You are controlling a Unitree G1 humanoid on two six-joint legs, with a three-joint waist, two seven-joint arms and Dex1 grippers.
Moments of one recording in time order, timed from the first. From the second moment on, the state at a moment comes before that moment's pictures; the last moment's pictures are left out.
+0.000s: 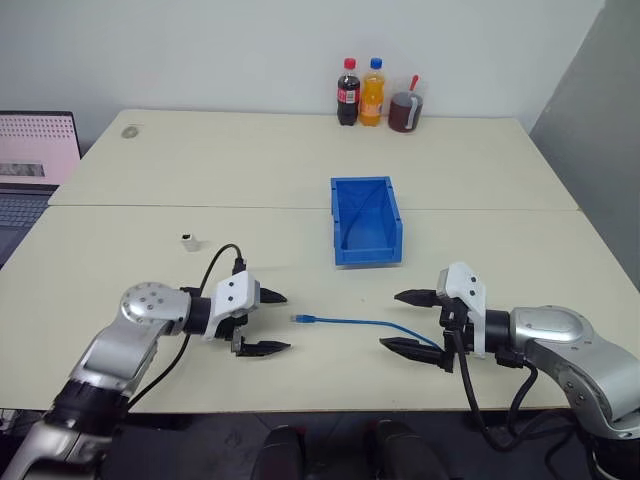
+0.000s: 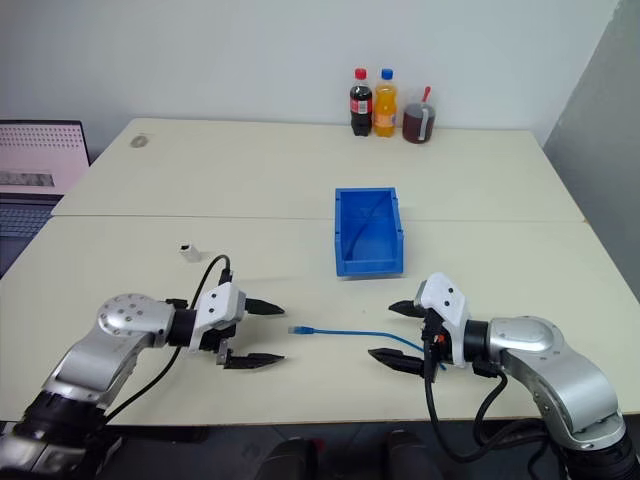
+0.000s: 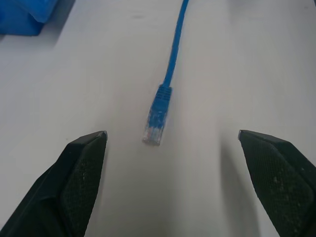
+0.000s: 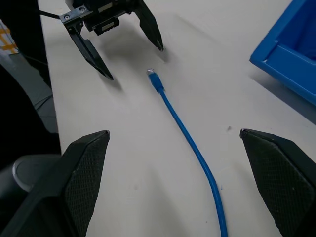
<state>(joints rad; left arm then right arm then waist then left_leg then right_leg) -0.37 0.77 -0.18 0.15 -0.20 0.07 -1.30 -0.15 -0.62 0.01 -0.66 0.47 0.89 0.84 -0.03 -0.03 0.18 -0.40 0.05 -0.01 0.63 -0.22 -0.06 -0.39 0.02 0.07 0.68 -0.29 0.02</state>
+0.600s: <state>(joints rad) -0.52 0.68 -0.28 0.49 -0.14 -0.26 -1.44 -0.14 -0.63 0.01 -0.67 0.52 0.89 0.72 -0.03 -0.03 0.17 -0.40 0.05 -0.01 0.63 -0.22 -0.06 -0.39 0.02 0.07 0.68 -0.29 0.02</state>
